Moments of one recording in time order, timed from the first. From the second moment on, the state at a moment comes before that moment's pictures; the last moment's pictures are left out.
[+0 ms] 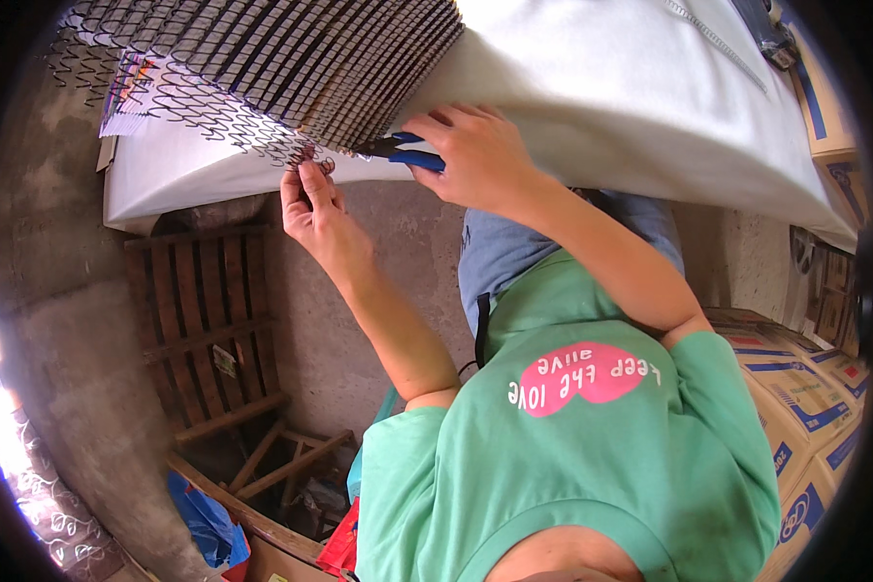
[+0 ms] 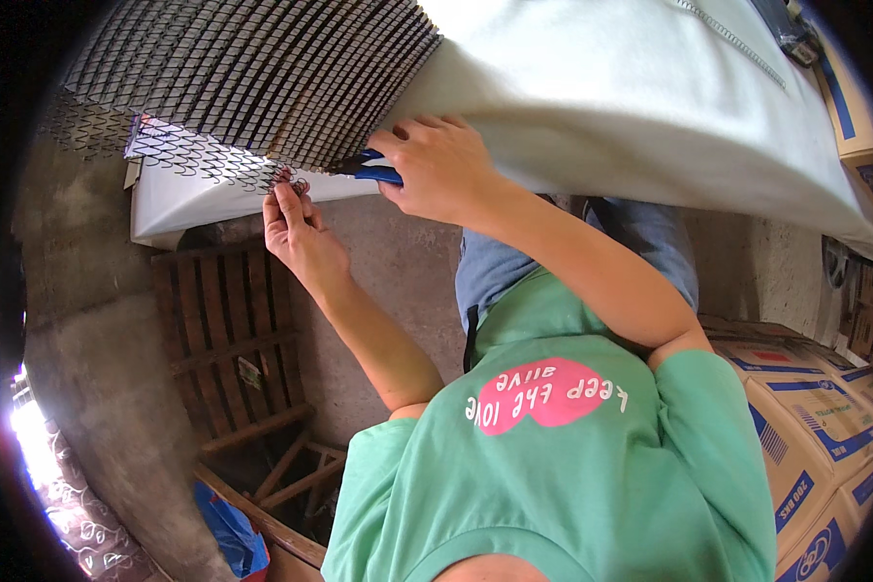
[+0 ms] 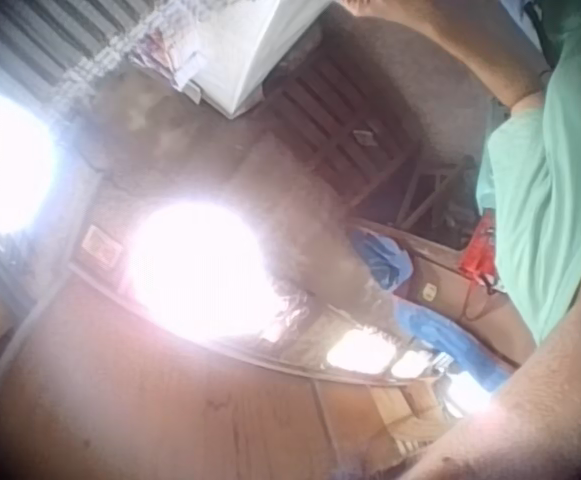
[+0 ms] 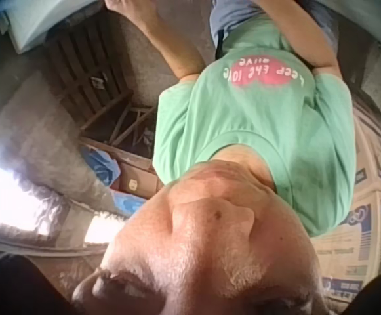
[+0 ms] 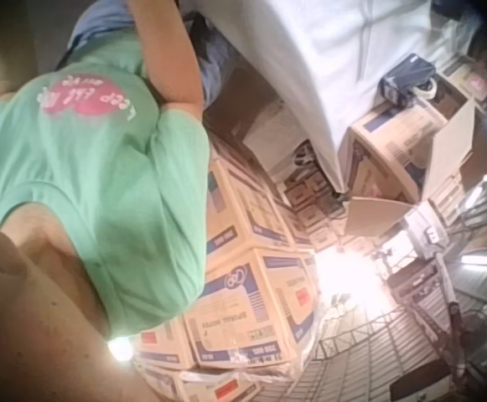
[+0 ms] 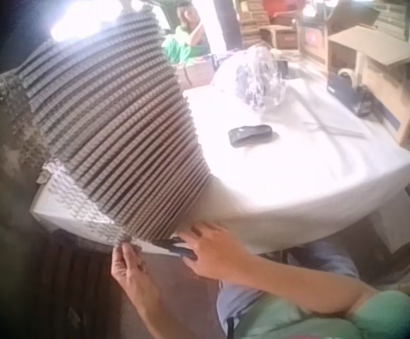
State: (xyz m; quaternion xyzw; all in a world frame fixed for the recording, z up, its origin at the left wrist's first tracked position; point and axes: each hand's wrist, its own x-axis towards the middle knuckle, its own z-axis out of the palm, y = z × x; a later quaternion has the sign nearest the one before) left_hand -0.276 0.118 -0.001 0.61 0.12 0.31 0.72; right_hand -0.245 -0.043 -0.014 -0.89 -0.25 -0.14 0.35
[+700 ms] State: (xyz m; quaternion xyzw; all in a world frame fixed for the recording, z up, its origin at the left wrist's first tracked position) left_hand -0.280 0.111 -0.002 0.63 0.12 0.32 0.70; right_hand -0.240 -0.027 0.002 -0.90 -0.24 -0.07 0.37
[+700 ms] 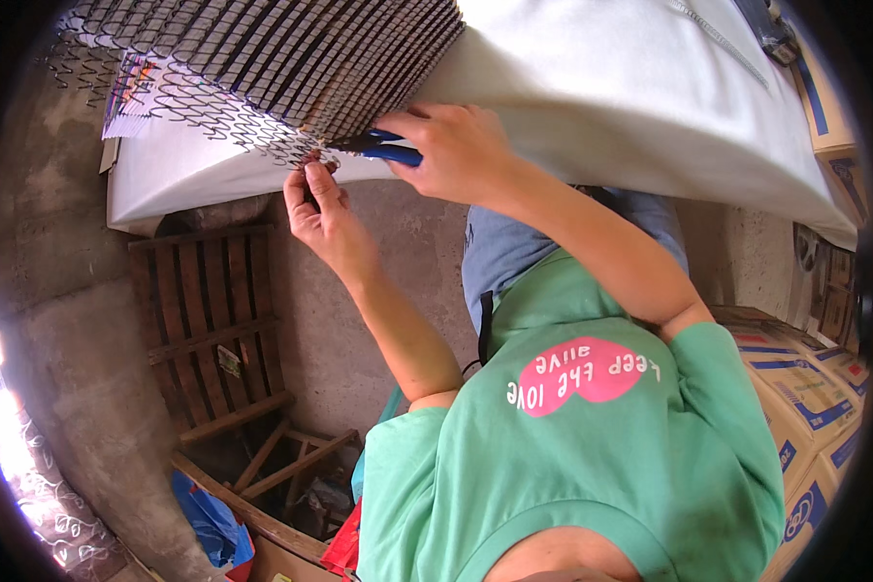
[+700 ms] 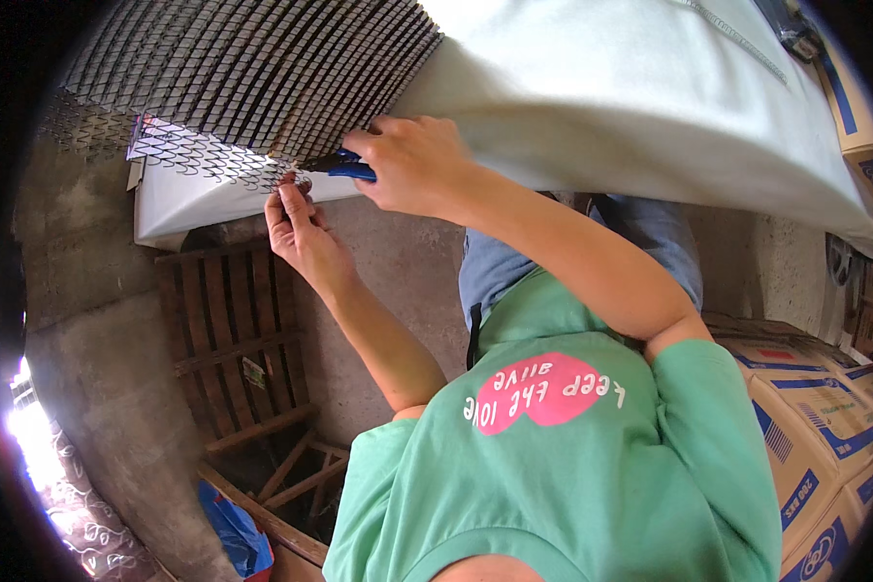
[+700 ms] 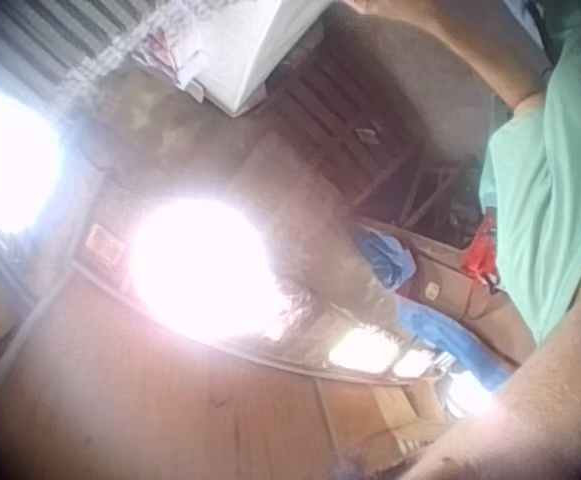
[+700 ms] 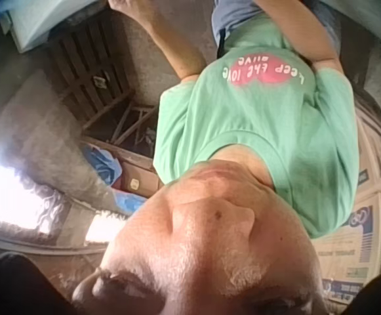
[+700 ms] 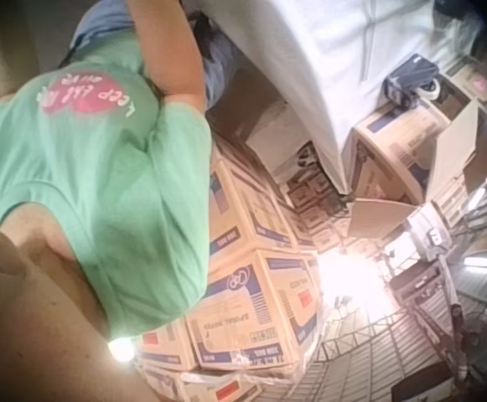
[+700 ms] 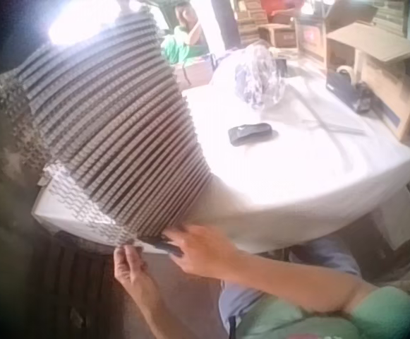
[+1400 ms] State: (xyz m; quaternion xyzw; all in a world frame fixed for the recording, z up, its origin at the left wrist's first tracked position) left_hand -0.294 0.149 -0.021 0.26 0.07 0.16 0.95; right_hand -0.234 -0.033 -0.025 -0.87 -0.28 -0.32 0.25
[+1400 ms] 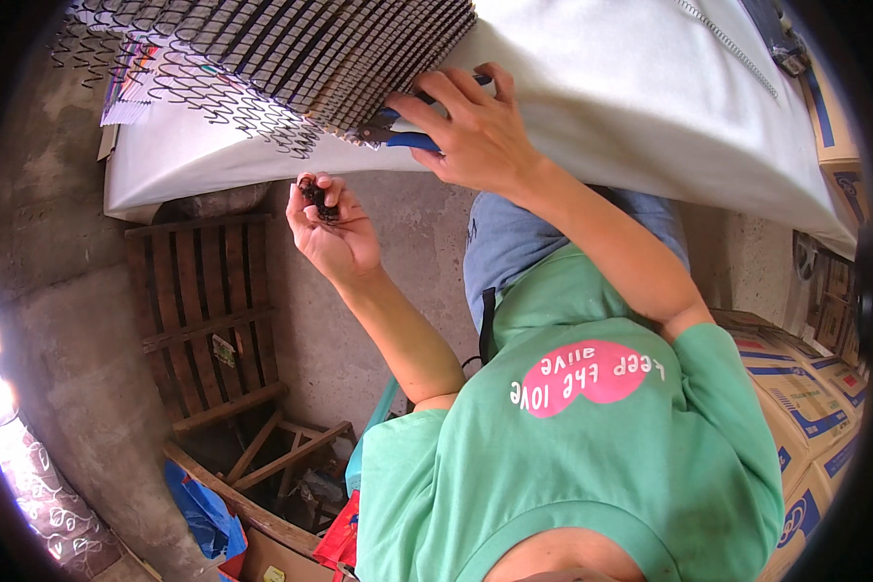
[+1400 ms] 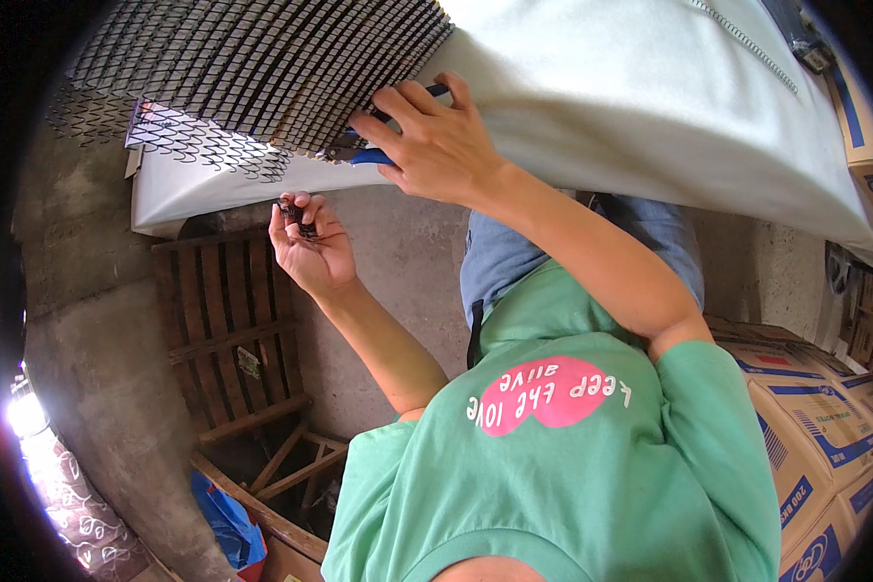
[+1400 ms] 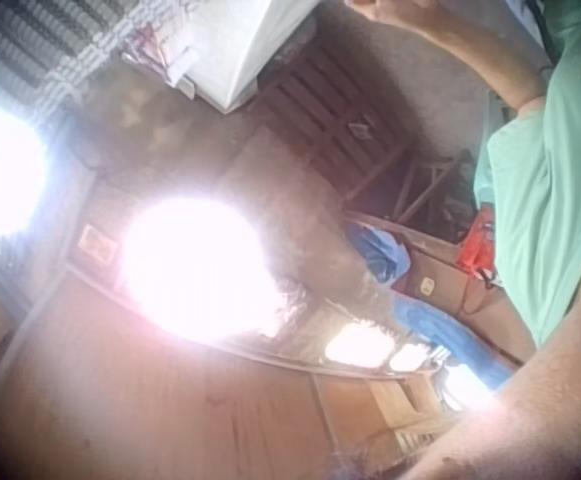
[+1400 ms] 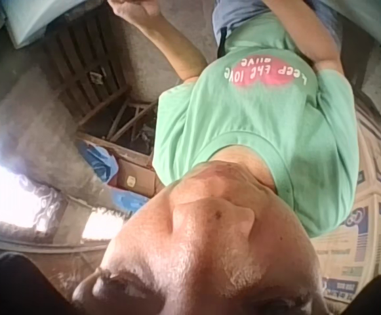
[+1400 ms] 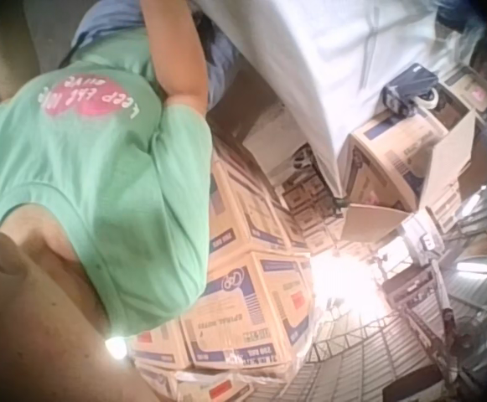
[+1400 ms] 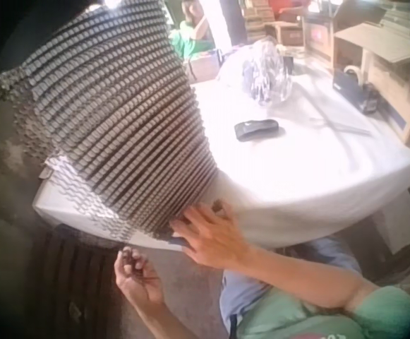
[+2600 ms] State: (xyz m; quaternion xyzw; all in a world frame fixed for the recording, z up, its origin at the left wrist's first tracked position) left_hand -0.289 0.138 -0.007 0.34 0.09 0.20 0.92; right_hand -0.246 -0.018 -0.014 -0.89 -0.22 -0.26 0.30
